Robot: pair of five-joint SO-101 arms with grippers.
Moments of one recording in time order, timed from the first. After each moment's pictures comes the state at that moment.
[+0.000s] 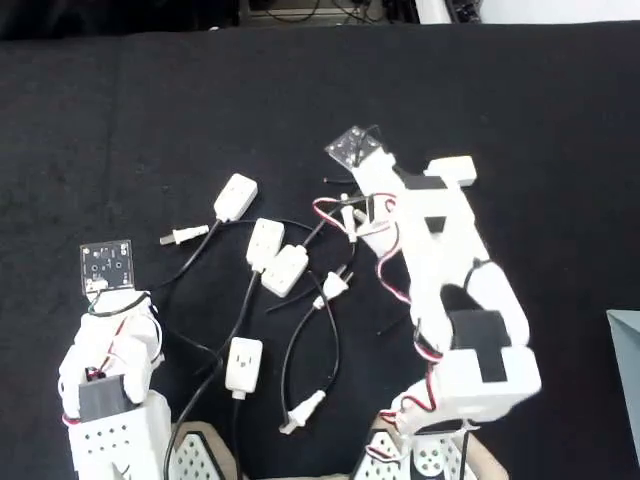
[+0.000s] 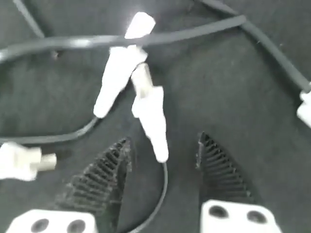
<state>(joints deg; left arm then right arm) -19.6 -102.5 96.5 62.4 -7.9 -4.6 7.7 26.1 51.9 35.3</state>
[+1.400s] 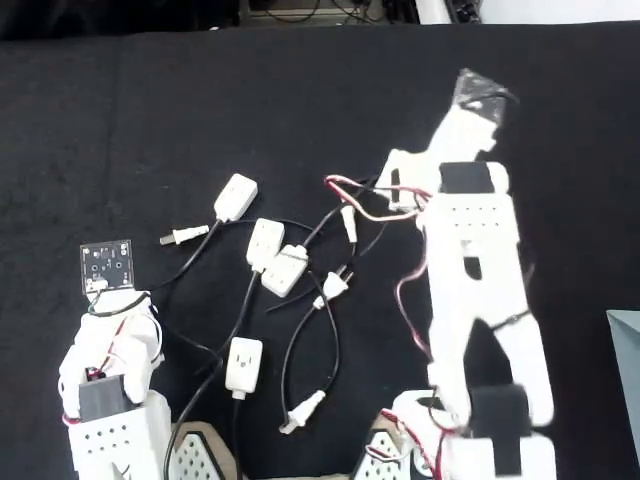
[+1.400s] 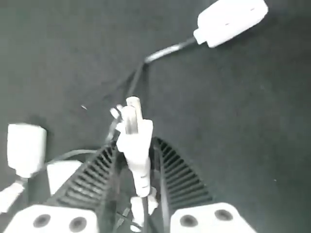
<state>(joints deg) -19.6 -102.5 96.5 62.4 -7.9 -2.3 -17.5 19.6 66.6 -28.9</state>
